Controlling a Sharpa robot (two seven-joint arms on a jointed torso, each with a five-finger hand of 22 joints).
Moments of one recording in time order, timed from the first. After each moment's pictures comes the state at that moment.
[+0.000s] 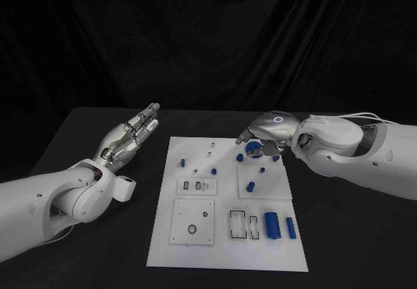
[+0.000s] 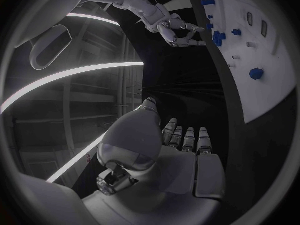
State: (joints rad) left arm 1.28 -1.01 -0.22 1.62 -0.23 -0.25 0.67; left_hand 1.26 0.24 -0.27 0.29 0.39 0.22 -0.04 0.02 0.03 0.01 -0.06 0.04 0.01 0.00 -0.03 0.00 0.00 0.16 0.00 0.05 0.00 0.00; right arm 1.49 -0.89 -0.25 1.64 -1.81 -0.20 -0.08; right_hand 1.40 -0.01 0.05 0.10 0.14 0.82 0.01 0.06 0.07 0.96 0.05 0.07 0.09 1.42 -0.03 0.58 0.51 0.18 1.45 0.07 0.37 0.25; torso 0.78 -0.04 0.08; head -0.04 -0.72
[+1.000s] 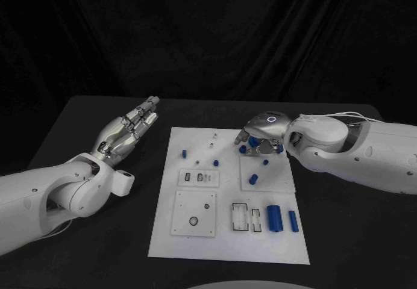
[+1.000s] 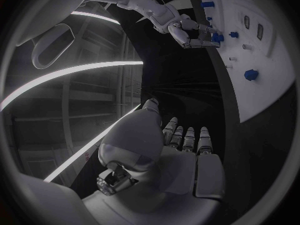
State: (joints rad) left arm 1.28 -1.04 -0.22 1.64 -0.23 -0.25 0.67; left_hand 1.30 0.25 -0.25 0.29 0.47 0.24 -0.02 0.02 0.03 0.01 -0.04 0.04 0.01 0.00 -0.03 0.00 0.00 0.16 0.00 0.07 0.00 0.00; right arm 1.44 -0.82 -0.25 1.54 -1.82 -0.19 -0.07; right_hand 1.43 -0.01 0.08 0.10 0.16 0.86 -0.01 0.07 0.07 0.99 0.06 0.07 0.07 1.40 -0.04 0.64 0.54 0.18 1.38 0.07 0.47 0.37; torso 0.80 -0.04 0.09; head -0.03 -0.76
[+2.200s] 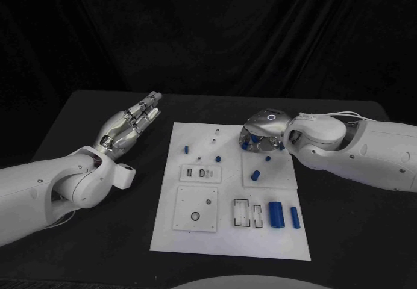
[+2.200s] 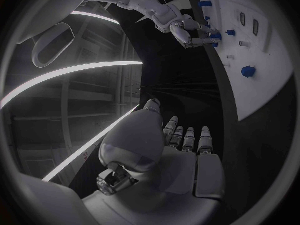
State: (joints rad) left arm 1.28 -1.02 -0.22 1.60 -0.23 -0.21 0.67; left_hand 1.33 0.25 -0.24 0.29 0.51 0.26 -0.01 0.03 0.03 0.00 -0.04 0.04 0.01 0.00 -0.03 0.00 0.00 0.16 0.00 0.09 0.00 0.00; right arm 1.41 -0.79 -0.25 1.49 -1.82 -0.23 -0.03; right_hand 1.53 -0.01 0.19 0.11 0.09 1.12 0.04 0.12 0.13 1.24 0.02 0.08 0.07 1.39 -0.06 0.65 0.53 0.18 1.27 0.06 0.59 0.55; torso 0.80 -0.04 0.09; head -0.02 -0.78
